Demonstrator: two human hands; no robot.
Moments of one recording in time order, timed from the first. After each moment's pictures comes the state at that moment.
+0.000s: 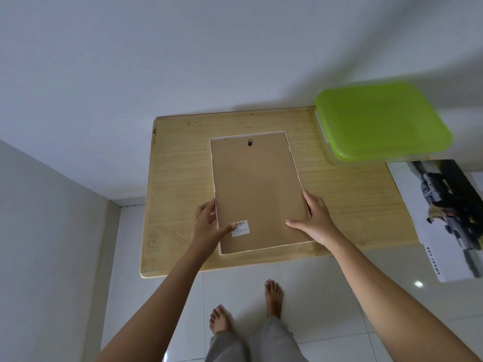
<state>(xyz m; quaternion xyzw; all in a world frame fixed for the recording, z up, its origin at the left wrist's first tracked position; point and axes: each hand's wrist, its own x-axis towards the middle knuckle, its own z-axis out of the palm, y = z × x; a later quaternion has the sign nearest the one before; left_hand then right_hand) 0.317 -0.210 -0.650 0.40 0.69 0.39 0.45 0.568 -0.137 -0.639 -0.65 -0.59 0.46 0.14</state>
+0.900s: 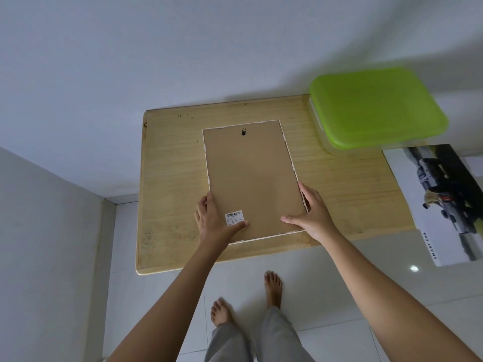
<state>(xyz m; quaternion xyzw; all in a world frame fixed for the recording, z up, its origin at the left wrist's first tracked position) 0.347 -0.210 -0.649 0.44 0.78 0.28 0.34 0.569 -0.149 -0.649 -0.63 -0.58 0.46 0.24</state>
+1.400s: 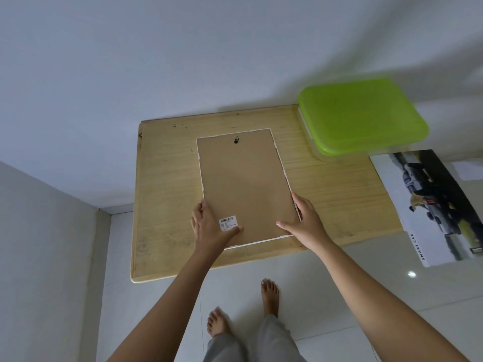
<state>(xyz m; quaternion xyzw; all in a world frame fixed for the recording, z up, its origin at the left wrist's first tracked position) 0.350 -0.209 -0.647 0.45 0.79 0.25 0.34 0.571 -0.160 -0.642 -0.63 -0.60 0.44 0.21</state>
